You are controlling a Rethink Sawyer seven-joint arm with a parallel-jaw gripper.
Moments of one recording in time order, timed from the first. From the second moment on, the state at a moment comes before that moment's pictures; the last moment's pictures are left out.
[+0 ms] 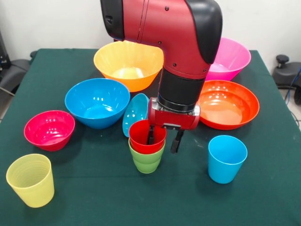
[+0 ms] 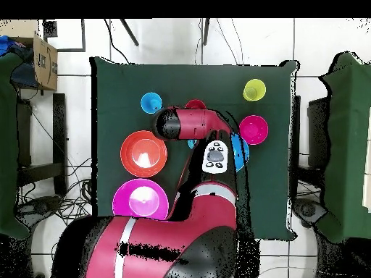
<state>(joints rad) -0.09 -0.30 -0.12 1.26 -0.10 0.39 1.74</state>
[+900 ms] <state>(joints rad) -0.09 -0.32 -0.12 1.21 -0.10 0.66 1.74</state>
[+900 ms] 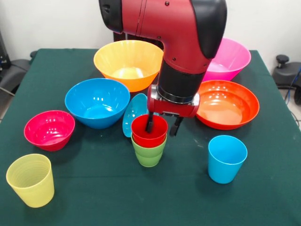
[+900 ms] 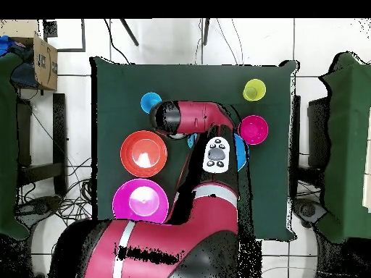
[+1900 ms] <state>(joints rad) -0.09 -0.36 -0.10 1.07 -0.04 0.72 1.74</state>
